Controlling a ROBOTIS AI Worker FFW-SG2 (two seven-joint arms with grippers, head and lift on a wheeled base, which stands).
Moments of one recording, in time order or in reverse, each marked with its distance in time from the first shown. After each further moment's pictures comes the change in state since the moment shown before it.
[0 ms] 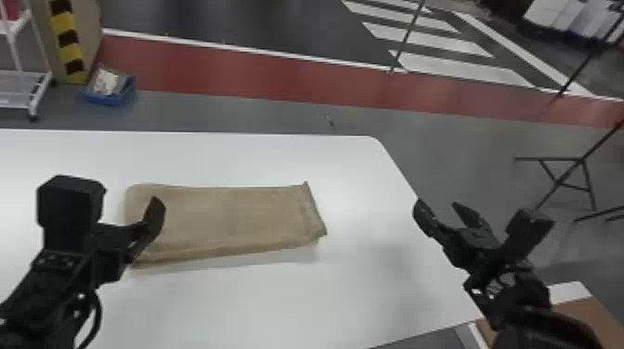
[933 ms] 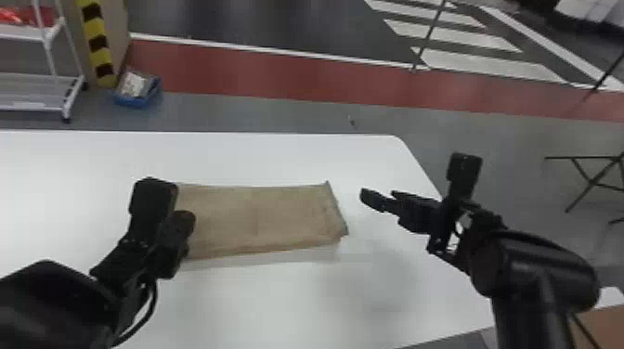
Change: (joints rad) left arm -0.154 -0.061 -0.056 0.226 0.006 0.138 -0.102; right arm -0.274 -0.045 0.224 0.002 0.044 0.614 0.050
